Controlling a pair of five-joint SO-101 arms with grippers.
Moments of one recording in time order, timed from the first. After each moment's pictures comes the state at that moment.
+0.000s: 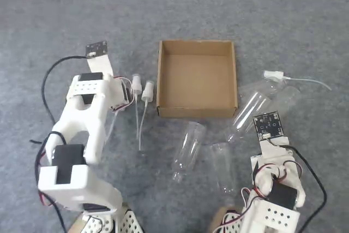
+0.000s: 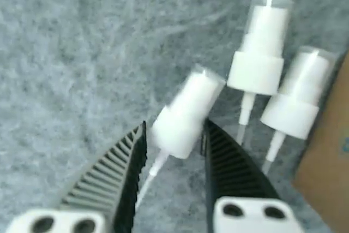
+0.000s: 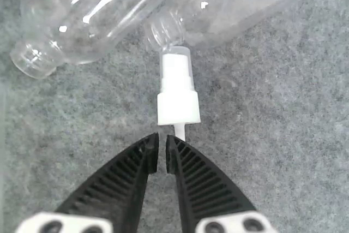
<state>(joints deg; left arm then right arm) -9.5 7.2 29.2 56.6 16.1 16.3 -103.1 95.2 72.0 30.5</state>
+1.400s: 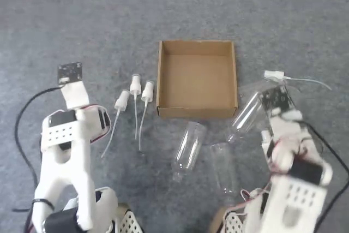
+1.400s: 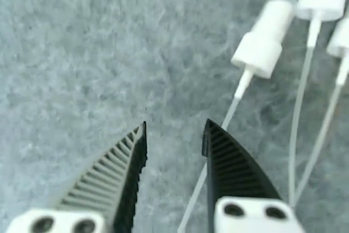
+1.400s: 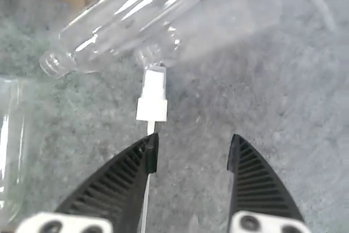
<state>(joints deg) -21.0 -26.9 58.2 54.3 3.7 16.3 -66.0 59.3 76.3 37.7</state>
